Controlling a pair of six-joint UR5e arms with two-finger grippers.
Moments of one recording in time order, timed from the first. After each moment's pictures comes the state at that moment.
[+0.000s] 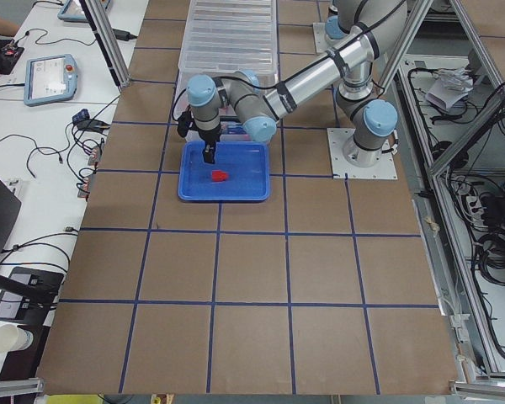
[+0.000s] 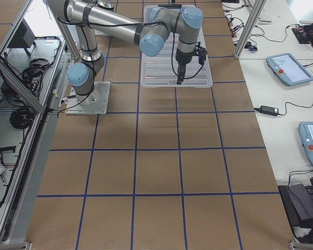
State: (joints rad) left arm -1.18 -1.85 -1.69 -1.23 1.54 0.54; right arm 1.19 -1.42 1.56 -1.69 -1.67 -0.25
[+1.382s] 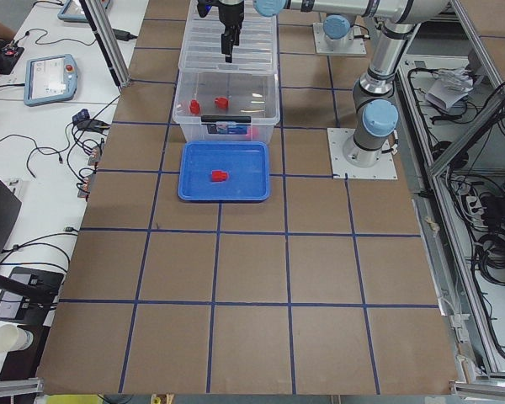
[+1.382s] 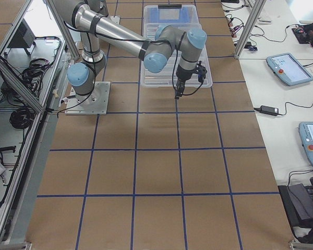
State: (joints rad) left arm -1.60 -1.62 -1.49 -1.59 1.59 0.20; right arm 1.16 -1.36 1.63 -1.71 -1.73 -0.25
